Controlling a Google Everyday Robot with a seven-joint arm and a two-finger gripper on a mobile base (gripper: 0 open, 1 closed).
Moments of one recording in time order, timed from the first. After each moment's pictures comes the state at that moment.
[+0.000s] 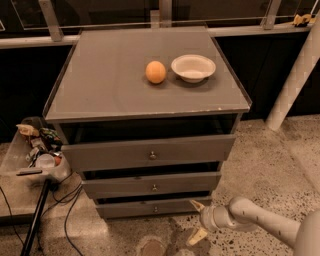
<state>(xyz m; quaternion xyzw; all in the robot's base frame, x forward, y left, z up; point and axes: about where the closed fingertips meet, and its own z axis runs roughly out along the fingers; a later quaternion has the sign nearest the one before) 0.502 -0.155 0.266 -0.56 0.72 0.24 0.32</state>
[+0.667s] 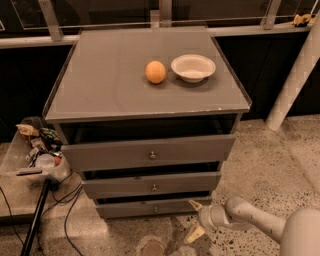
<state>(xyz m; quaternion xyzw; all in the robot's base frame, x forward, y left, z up) 0.520 -0.151 0.234 -0.55 0.73 0.25 0.32</state>
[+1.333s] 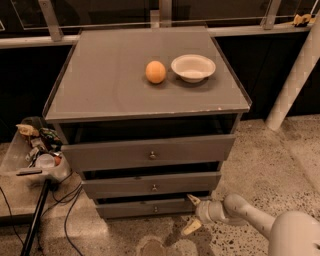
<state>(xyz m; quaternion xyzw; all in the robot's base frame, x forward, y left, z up) 0.559 -0.146 0.216 -0.54 0.72 0.26 0.36</state>
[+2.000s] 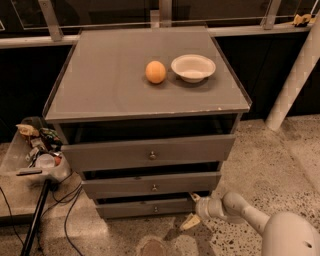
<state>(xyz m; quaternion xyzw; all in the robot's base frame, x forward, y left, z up) 0.585 -0.149 0.203 -0.52 0.72 0.25 0.38</state>
